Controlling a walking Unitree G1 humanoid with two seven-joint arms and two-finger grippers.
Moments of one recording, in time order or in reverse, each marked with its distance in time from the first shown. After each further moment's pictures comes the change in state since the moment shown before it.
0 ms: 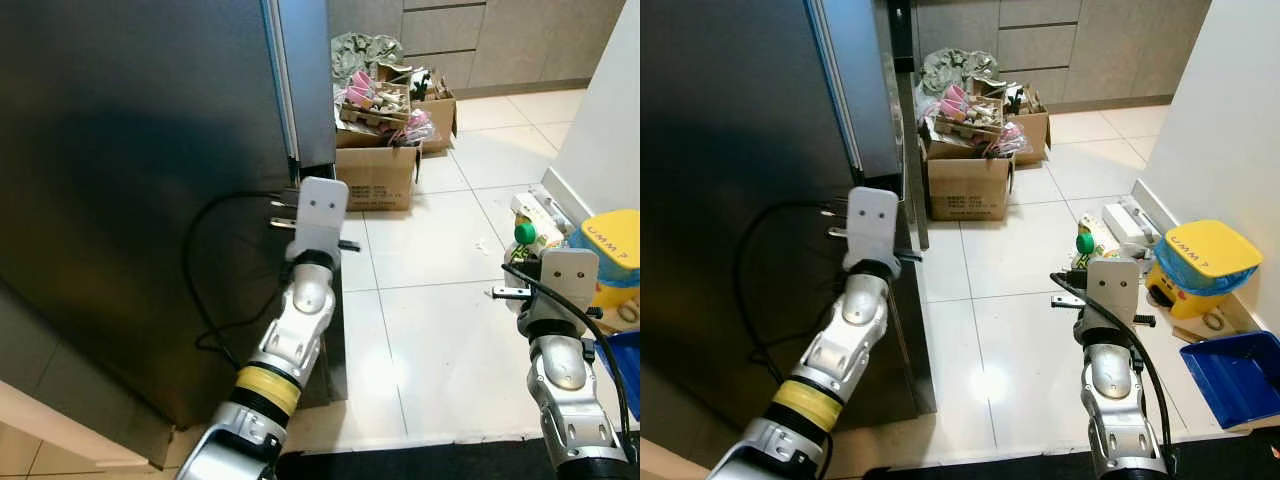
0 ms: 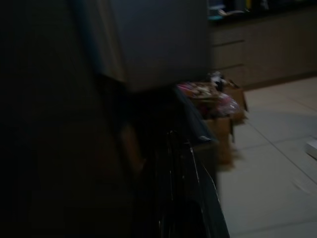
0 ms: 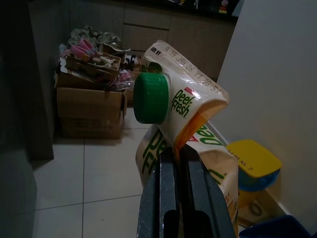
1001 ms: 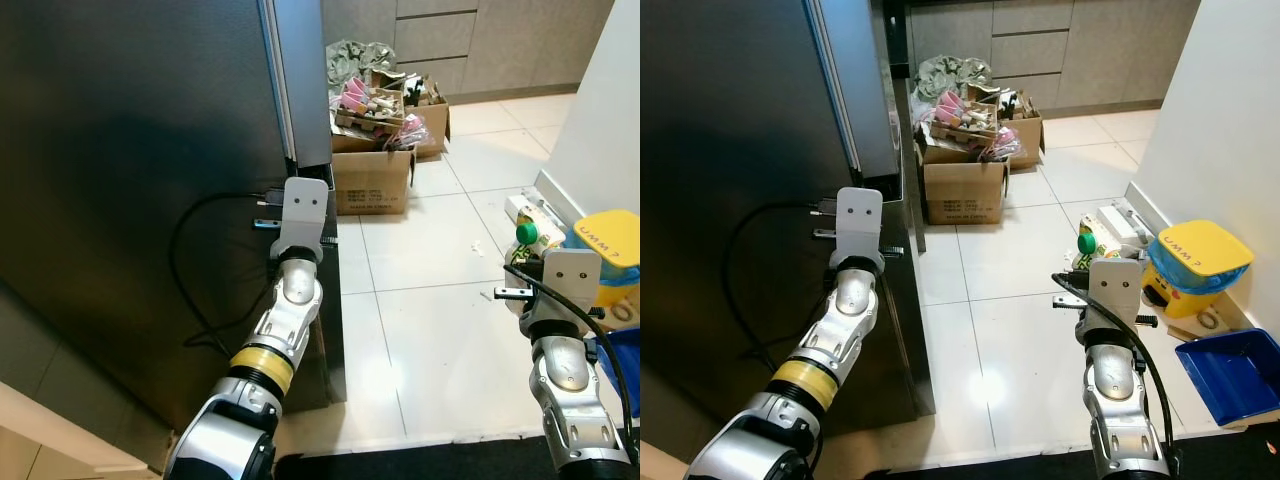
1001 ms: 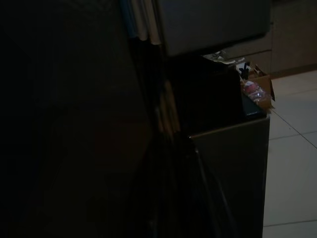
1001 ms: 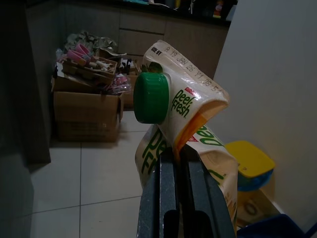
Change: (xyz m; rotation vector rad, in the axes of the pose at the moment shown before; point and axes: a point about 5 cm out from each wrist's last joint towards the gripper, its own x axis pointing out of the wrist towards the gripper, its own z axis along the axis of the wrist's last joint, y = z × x) left arm 0.013 0.000 -0.022 0.037 0.090 0.052; right arm -0.001 -0.001 0.000 -0.002 0.000 0.003
